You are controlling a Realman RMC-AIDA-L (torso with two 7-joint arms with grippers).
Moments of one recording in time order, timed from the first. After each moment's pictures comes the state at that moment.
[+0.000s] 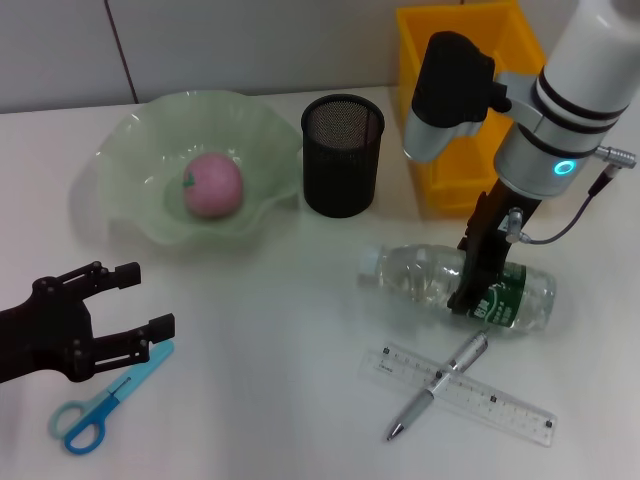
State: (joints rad) left arm -0.35 -2.05 0.72 0.66 1.88 1.64 -1.22; right arm 1.00 2.07 -1.19 -0.77 -2.81 -1.54 2.12
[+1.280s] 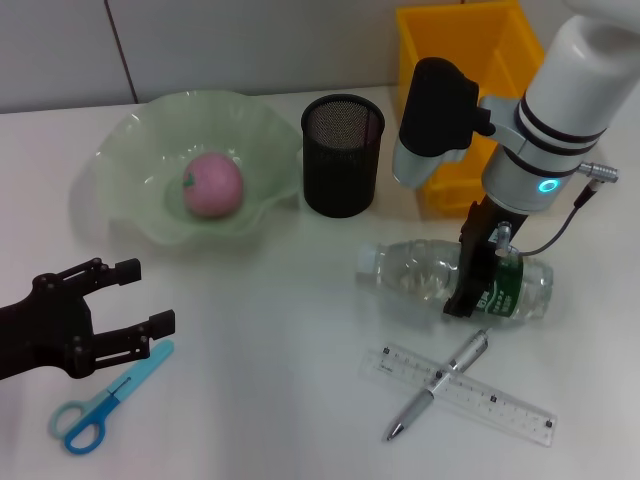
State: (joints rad) left arm -0.35 -2.05 0.72 0.66 1.88 1.64 -1.22; right arm 1.01 2.08 -1.25 -0.69 -2.81 -1.43 2.11
